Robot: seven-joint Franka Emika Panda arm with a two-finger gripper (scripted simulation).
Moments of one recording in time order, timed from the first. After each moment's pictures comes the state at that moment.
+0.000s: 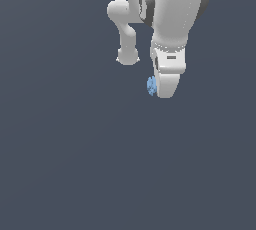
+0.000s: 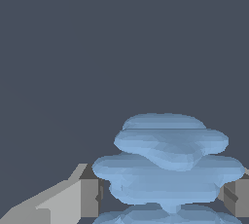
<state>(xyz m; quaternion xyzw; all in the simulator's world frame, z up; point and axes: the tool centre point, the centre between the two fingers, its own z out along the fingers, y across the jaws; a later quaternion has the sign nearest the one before) -0.030 0.106 0.286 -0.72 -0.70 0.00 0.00</state>
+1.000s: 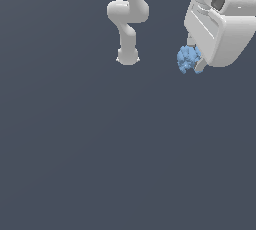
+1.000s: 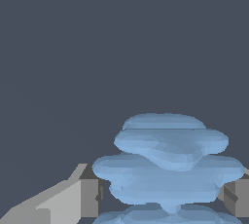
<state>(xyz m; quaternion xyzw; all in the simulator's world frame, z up) 0.011 0.166 0.420 -0.72 -0.70 0.00 0.00</state>
